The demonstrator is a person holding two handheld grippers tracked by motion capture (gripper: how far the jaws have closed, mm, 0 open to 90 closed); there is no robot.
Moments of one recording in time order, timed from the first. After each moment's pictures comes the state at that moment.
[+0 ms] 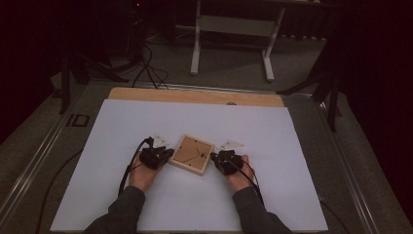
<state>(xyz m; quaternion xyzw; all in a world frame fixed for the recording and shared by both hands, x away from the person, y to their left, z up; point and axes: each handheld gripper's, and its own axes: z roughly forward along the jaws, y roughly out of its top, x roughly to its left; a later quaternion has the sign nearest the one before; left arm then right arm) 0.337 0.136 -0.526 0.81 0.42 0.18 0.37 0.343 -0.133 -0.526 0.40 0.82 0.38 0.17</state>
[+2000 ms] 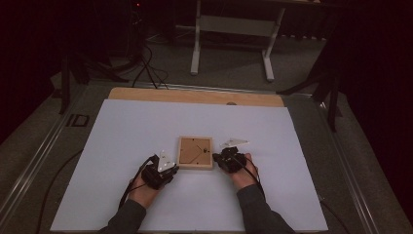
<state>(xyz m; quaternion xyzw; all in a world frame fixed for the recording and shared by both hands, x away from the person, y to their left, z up) 0.288 0.117 -0.532 0.84 0.35 0.20 0.35 0.353 -0.144 -0.523 0.40 0.83 0.37 0.13</state>
